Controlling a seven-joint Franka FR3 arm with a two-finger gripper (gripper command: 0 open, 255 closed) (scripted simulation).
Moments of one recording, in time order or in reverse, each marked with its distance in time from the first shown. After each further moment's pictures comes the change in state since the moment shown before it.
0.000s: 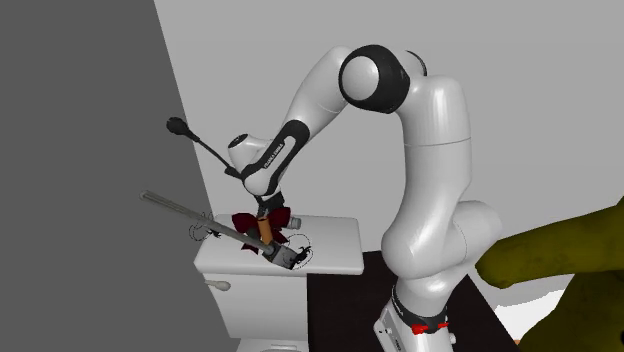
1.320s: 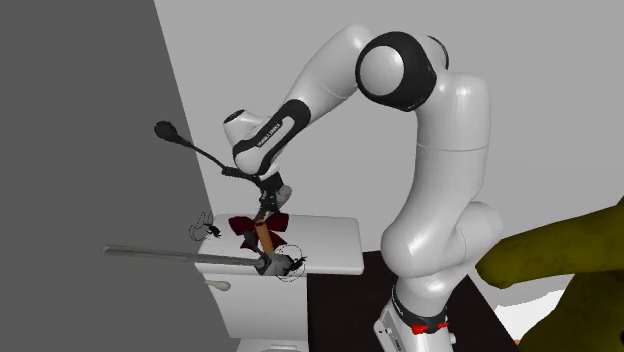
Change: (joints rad) arm -0.040 -0.162 0.055 0.004 0.125 -0.127 -0.103
